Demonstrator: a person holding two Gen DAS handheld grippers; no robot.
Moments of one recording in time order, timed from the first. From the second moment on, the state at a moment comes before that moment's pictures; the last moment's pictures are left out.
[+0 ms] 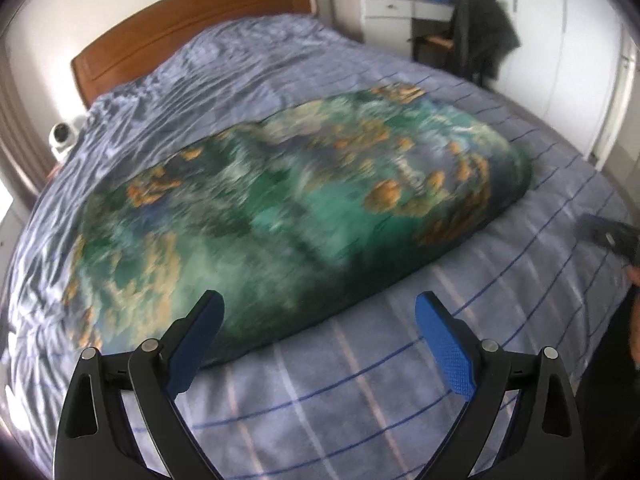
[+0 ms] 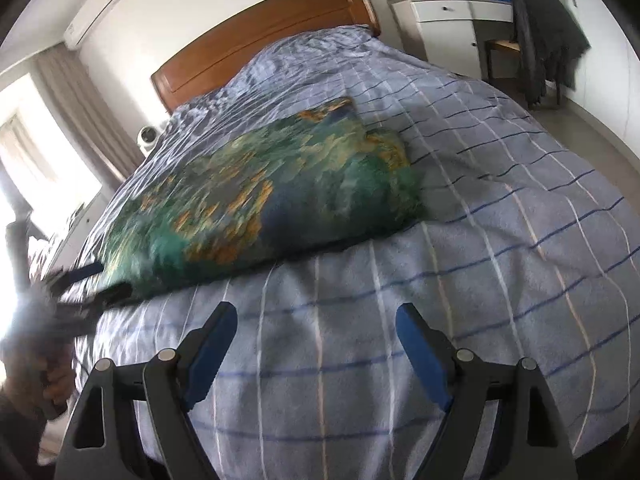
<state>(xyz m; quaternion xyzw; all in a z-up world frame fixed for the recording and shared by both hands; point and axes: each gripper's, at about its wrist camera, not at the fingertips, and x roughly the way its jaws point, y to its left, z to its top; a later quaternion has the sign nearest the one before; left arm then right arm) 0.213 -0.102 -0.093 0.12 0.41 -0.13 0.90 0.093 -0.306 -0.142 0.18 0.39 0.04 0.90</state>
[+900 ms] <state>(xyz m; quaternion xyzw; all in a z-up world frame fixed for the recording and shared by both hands) 0.270 -0.126 0.005 0.06 0.42 -0.28 0.86 0.170 -0.298 -0.096 0.24 0.26 0.06 0.93</state>
